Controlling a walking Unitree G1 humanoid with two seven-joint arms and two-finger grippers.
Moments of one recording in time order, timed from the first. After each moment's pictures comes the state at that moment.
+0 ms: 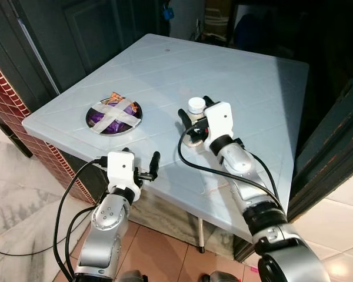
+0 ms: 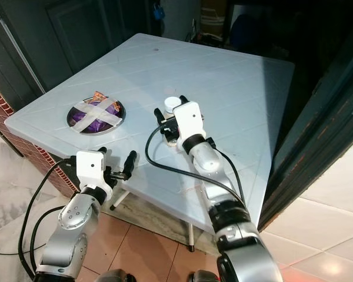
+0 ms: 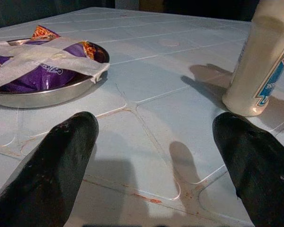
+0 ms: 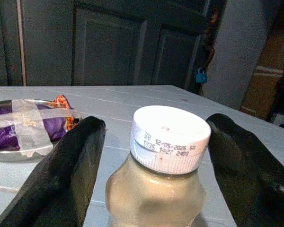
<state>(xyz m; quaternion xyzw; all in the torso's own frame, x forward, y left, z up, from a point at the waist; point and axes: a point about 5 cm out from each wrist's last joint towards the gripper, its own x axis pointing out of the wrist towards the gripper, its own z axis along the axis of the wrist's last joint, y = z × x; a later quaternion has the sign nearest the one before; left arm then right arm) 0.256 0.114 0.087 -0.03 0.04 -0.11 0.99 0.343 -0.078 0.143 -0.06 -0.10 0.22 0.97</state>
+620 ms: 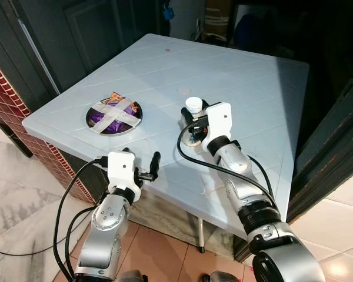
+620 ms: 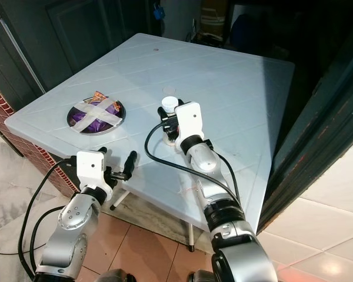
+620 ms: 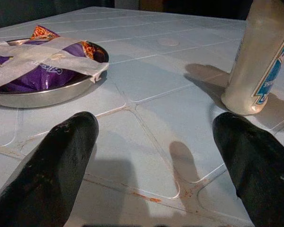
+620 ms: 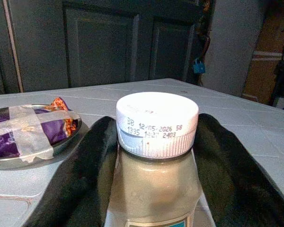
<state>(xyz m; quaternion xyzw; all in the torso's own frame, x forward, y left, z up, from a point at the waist) 0.256 0.114 0.088 -0.03 0.04 -0.11 0.99 0.345 -0.076 0.137 -0.03 -0.08 0.20 0.98</state>
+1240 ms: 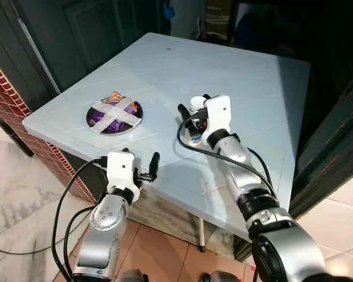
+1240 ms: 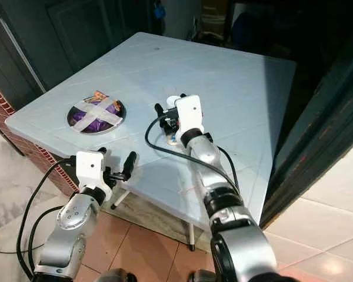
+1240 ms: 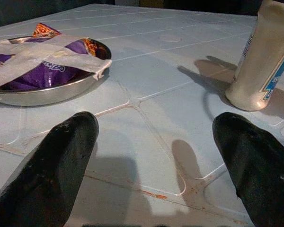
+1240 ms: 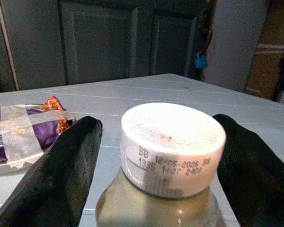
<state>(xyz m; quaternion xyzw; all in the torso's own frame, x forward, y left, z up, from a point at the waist) 0.256 0.117 0.089 -0.02 0.04 -0.12 0.99 0.362 -0.079 0.142 -0.03 -0.07 0.20 0.98</state>
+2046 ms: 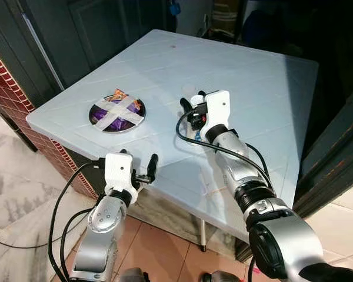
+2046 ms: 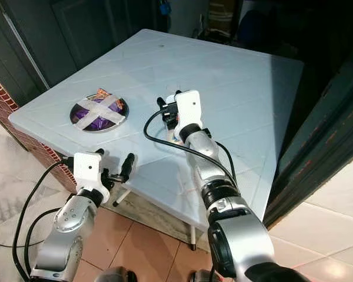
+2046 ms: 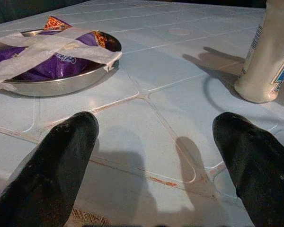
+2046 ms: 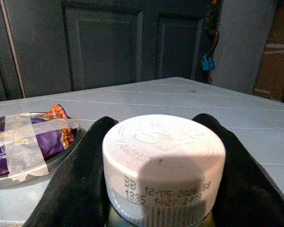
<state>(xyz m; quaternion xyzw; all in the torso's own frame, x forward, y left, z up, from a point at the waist) 0.251 0.120 0.089 -0.02 0.05 -0.11 0.99 0.368 -0.074 0.145 -0.01 -0.08 0.21 0.98</state>
